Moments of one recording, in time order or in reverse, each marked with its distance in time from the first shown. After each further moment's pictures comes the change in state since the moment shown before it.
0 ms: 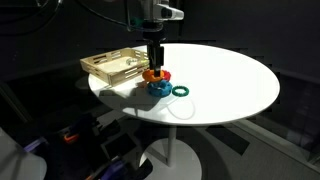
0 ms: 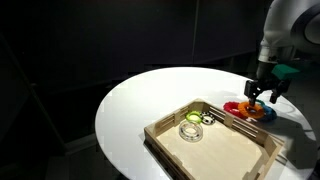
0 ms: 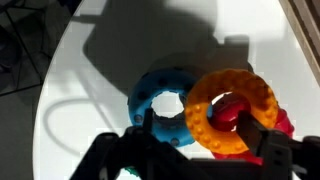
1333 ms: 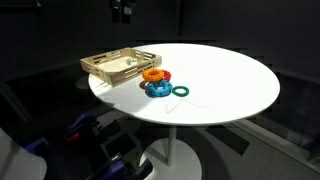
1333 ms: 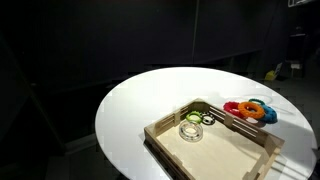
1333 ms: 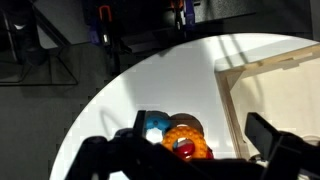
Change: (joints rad) arm 0.031 -0.338 0.083 0.124 0.120 -0.621 -0.267
